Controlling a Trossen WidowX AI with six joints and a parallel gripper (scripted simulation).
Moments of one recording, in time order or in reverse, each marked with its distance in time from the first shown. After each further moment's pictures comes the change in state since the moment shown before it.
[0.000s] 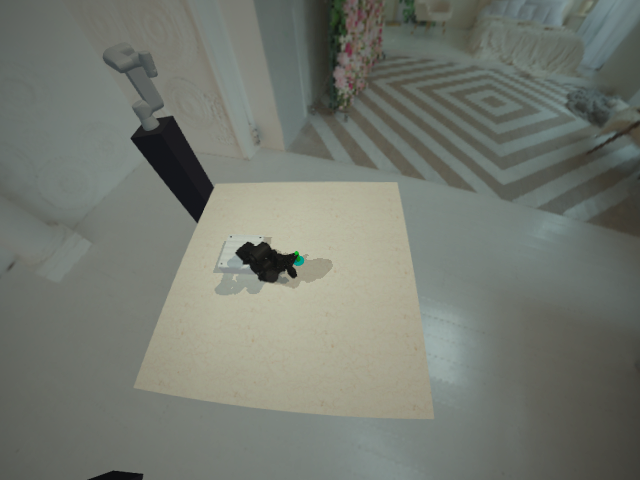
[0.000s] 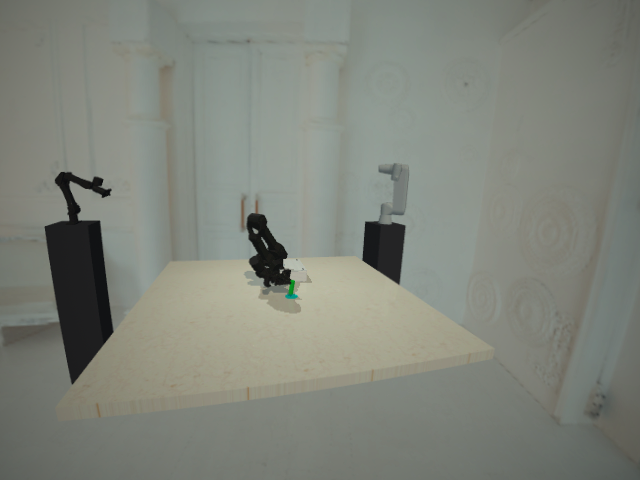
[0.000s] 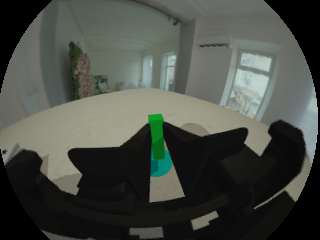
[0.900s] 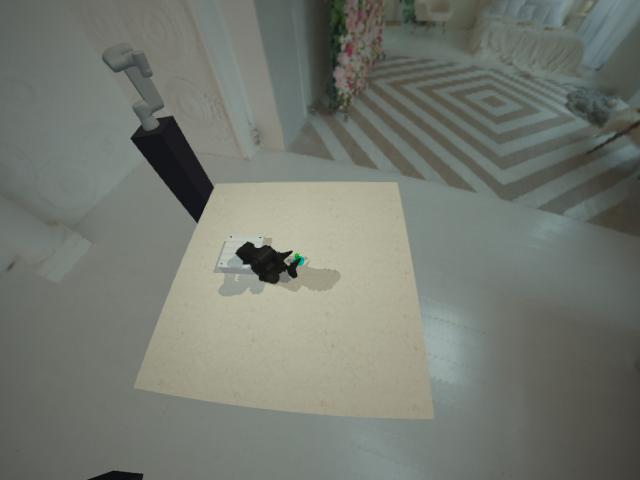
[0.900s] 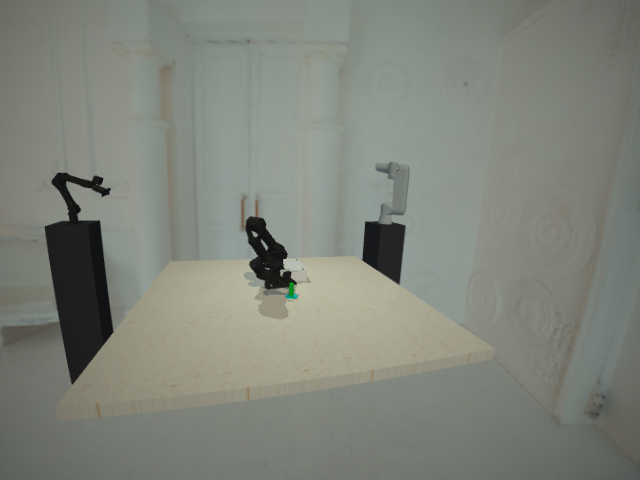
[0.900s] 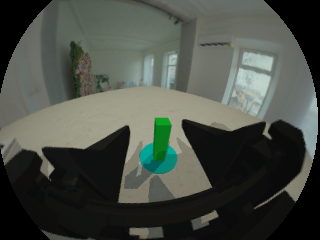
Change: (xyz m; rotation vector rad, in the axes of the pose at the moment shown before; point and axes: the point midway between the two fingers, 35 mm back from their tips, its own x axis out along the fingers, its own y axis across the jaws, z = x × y) arm 0.003 0.006 -0.011 0.005 0.007 0.014
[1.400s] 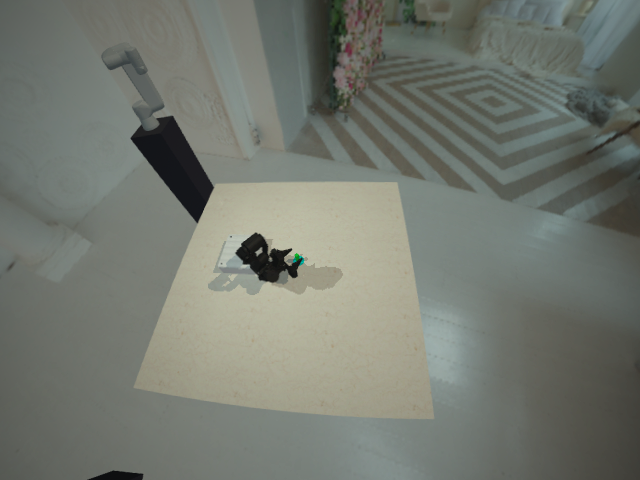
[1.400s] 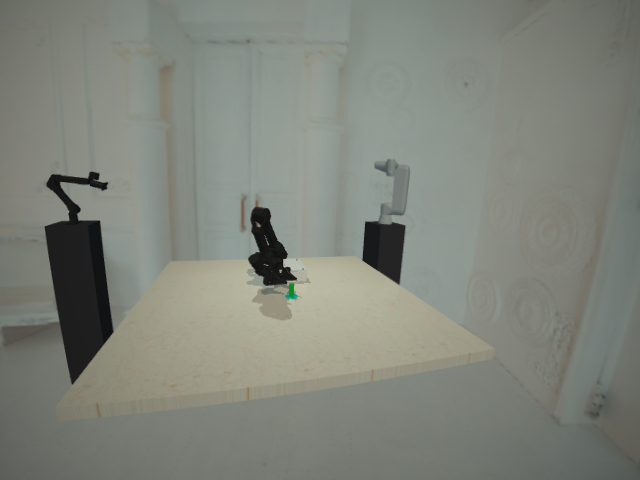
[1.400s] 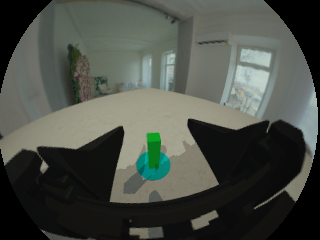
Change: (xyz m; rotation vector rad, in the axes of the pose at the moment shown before) arm -0.002 -0.013 0.021 0.031 -0.001 -0.013
